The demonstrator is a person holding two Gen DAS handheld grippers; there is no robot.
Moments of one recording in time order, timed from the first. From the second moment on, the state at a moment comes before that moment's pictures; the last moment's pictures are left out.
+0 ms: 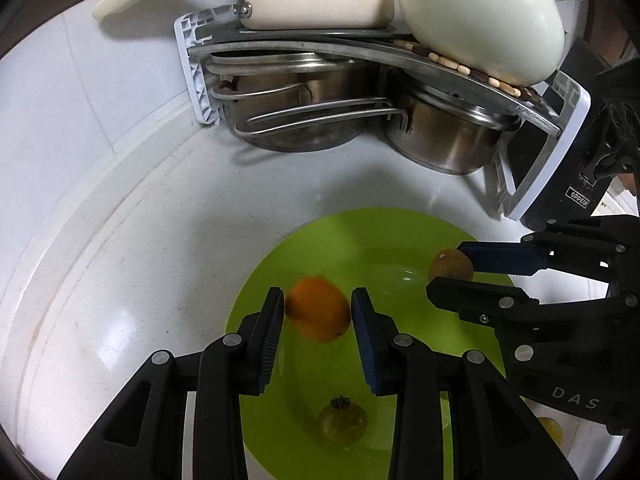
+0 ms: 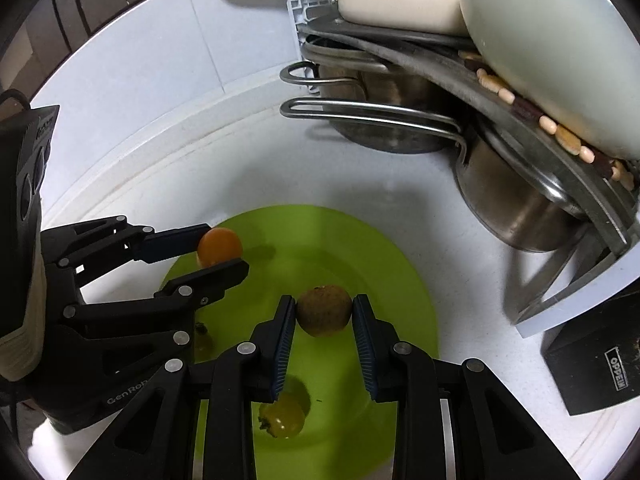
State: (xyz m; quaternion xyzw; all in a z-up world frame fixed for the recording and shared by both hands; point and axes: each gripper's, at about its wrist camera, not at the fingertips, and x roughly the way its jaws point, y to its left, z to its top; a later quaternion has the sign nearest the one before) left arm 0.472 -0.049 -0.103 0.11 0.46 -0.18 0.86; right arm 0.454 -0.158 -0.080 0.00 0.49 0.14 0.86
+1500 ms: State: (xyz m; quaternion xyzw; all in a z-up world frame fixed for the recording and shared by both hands) left arm 0.304 -0.013 0.022 0.06 0.31 -0.14 0.94; right arm 0.298 -0.180 0.028 0.02 0.32 0.08 0.94
